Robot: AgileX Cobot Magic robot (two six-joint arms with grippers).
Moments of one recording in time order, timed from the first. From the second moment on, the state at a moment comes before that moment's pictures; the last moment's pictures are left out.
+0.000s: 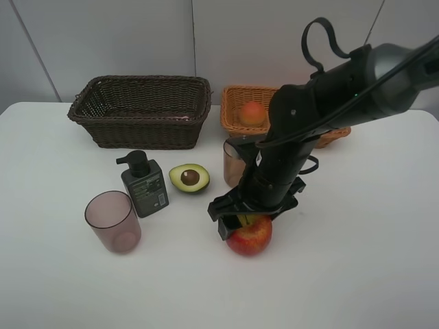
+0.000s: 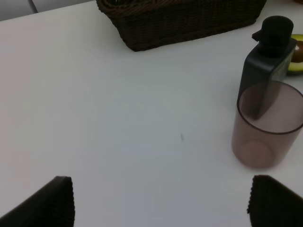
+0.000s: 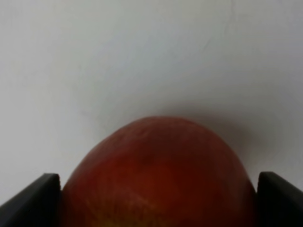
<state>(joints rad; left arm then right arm) -0.10 -0.01 -0.42 -0.10 1.07 0.14 0.70 1.89 -1.03 0.17 0.67 0.03</state>
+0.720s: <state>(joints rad) -0.10 -0.01 -0.42 -0.10 1.07 0.14 0.70 1.89 -1.03 0.17 0.68 0.03</state>
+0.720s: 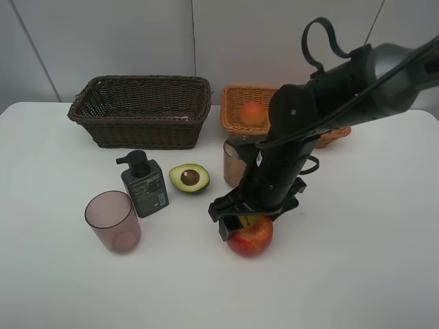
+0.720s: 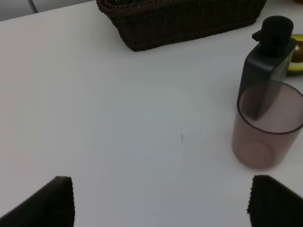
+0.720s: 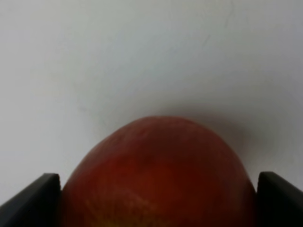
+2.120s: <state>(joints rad) -0.10 -0.01 -0.42 -0.10 1.07 0.14 0.51 1.64 -1.11 0.13 0.97 -0.04</state>
